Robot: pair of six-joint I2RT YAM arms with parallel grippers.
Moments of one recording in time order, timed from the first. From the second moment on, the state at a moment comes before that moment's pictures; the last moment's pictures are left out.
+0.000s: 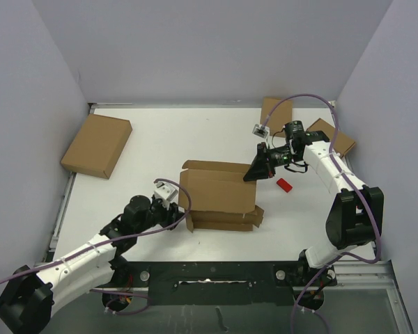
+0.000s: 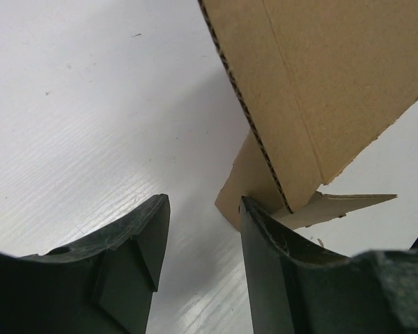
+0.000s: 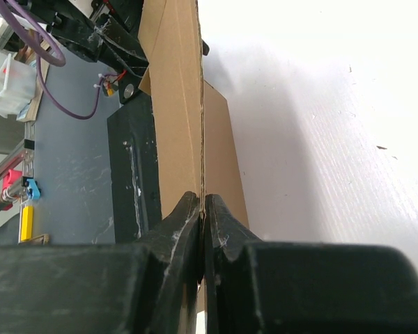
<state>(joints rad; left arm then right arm) -0.67 0.81 0.22 0.16 0.15 -0.15 0.17 1.58 1.28 -0.99 -1.18 -0.57</state>
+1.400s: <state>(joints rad) -0.83 0.70 0.21 0.05 0.10 -0.20 0.17 1.58 1.28 -0.99 -1.19 -0.57</state>
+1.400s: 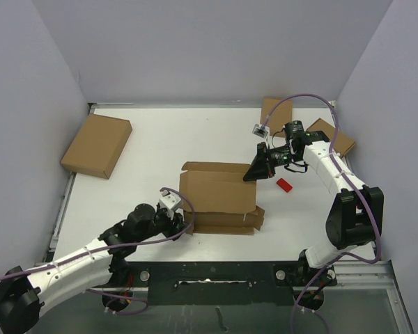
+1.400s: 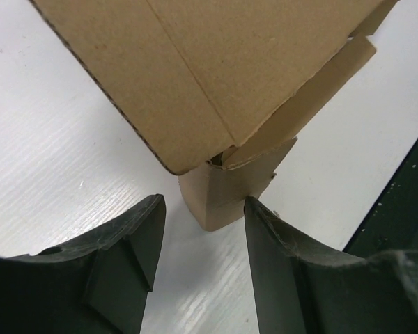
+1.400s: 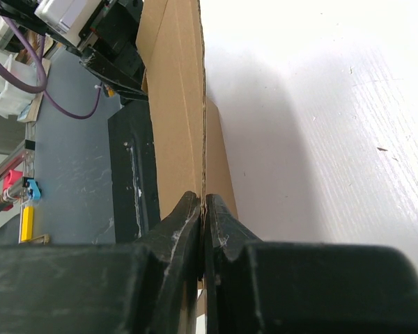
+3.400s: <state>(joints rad) -0.99 0.93 0.37 0.12 -0.47 -0.24 0.18 1.55 1.26 -0.82 -1.18 -0.41</state>
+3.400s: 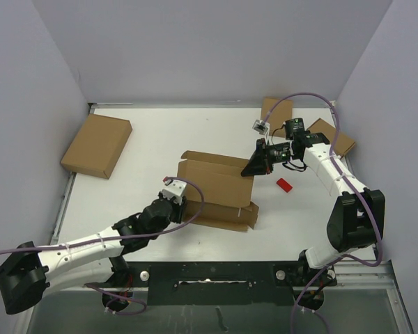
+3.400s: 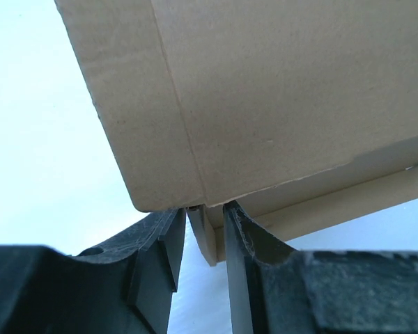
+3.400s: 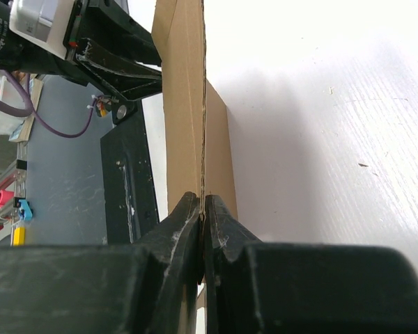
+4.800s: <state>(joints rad) -1.01 0.72 0.41 -0.05 -0.36 -0.44 0.13 1.55 1.25 -0.82 -1.19 -0.45</state>
